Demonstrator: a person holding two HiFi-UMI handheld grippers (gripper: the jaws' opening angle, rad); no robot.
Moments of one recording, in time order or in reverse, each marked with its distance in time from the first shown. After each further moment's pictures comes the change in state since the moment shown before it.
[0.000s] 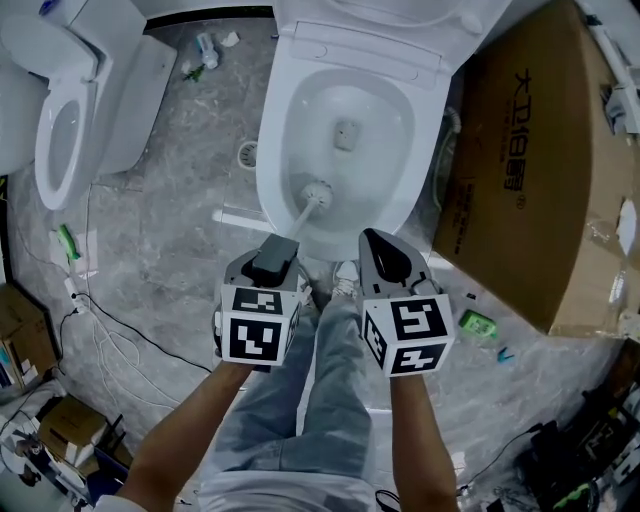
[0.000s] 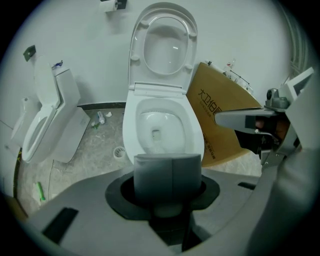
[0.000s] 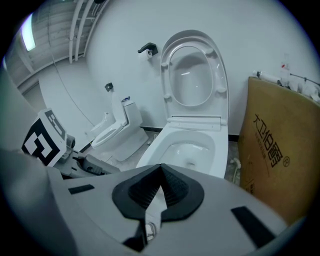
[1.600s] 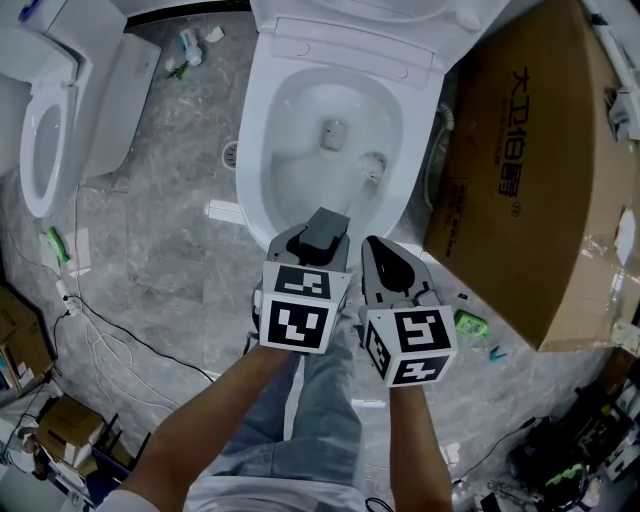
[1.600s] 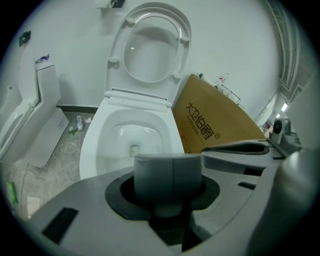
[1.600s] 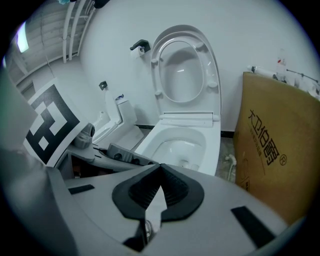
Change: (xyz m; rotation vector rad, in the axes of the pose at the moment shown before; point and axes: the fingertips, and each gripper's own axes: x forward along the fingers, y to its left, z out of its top) left arm 0.055 -0.079 0.082 -0.034 -0.119 -0.167; right arm 0.006 -0.040 -0.005 0.032 0.031 -0.031
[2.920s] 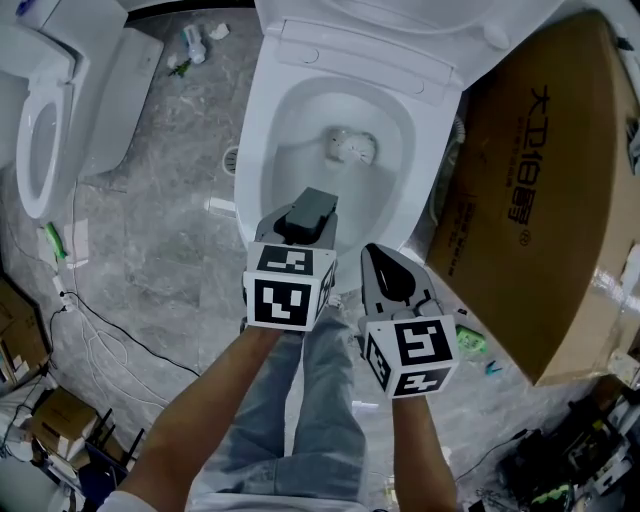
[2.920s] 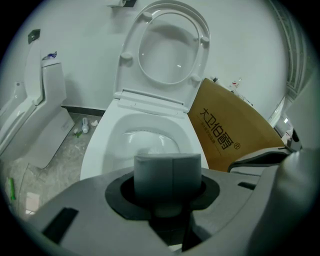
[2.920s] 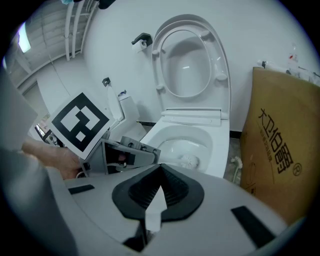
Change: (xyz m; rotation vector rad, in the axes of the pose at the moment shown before) left arm 0.048 0.058 0.033 -0.045 -0.060 0.065; right arm 0.039 -0.010 0.007 -0.037 0.035 0.051
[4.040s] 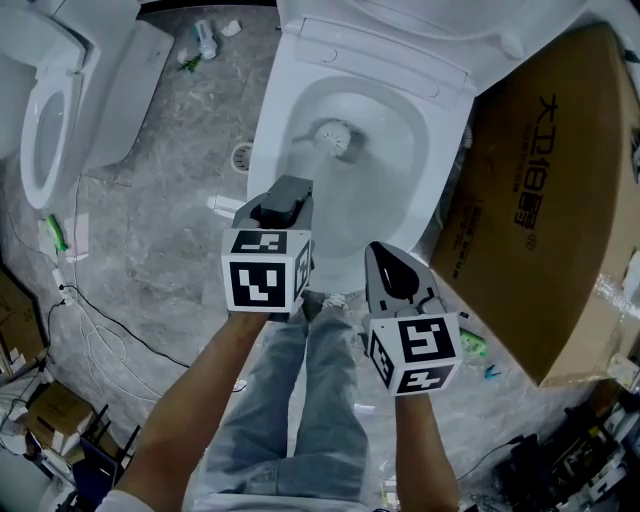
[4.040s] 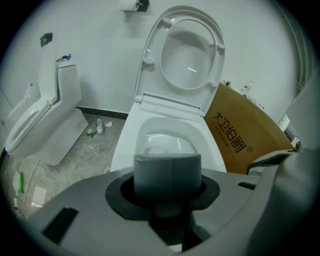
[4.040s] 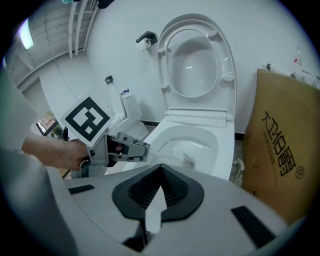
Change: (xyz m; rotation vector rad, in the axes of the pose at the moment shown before) left arm -0.017 0.062 0.004 -0.049 -0.028 0.100; right arm 0.007 0.016 0.002 -0.032 0.004 0.007
